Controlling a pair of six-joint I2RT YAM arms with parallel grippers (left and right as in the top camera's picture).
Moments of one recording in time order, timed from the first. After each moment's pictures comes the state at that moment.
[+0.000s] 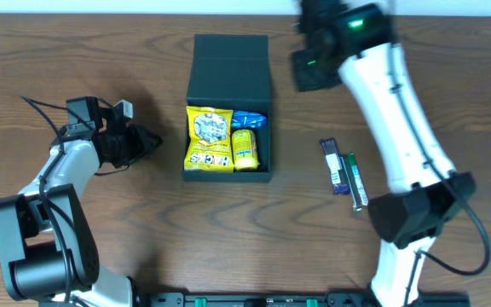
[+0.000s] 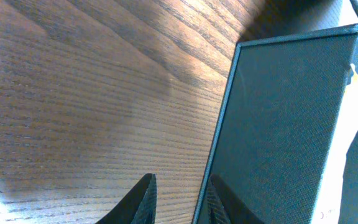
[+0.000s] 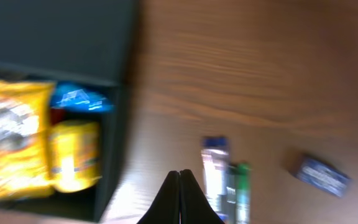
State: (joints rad) left arm 0.21 1.73 0.92 -0.39 0.62 -0.25; right arm 0.31 2.07 2.27 -1.48 0.10 0.23
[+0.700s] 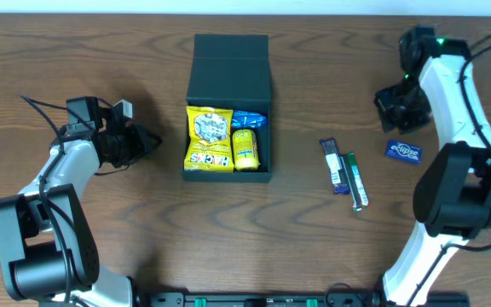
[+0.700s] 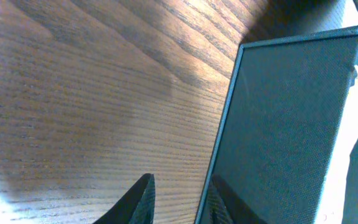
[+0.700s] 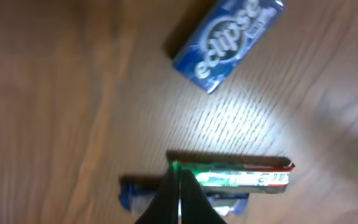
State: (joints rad) left arm 0.21 1.73 0.92 -0.39 0.61 -0.26; right arm -0.09 2.07 1.77 -1.34 0.05 1.20
